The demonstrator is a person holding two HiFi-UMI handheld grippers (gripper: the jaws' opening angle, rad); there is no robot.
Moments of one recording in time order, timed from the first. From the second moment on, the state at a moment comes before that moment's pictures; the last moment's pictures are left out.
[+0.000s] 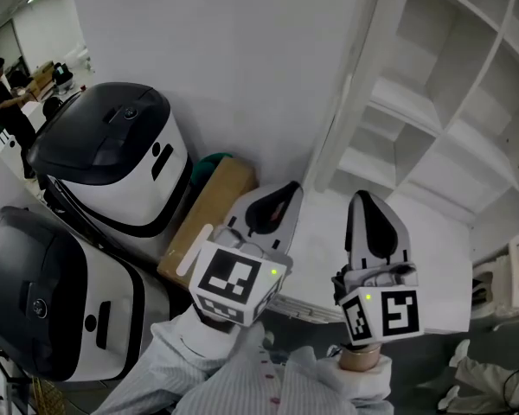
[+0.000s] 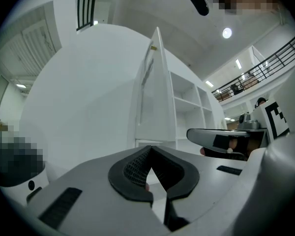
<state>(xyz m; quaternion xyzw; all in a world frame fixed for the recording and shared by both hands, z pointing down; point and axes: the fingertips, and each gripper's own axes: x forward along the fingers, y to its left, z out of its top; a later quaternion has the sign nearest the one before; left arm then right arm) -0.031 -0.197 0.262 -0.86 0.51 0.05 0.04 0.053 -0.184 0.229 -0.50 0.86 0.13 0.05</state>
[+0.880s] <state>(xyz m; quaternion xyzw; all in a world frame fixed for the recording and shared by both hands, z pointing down) -0.049 -0.215 0.237 -0.87 0.48 0.05 0.07 0.040 -0.200 0.162 -0.51 0.84 0.15 0.07</state>
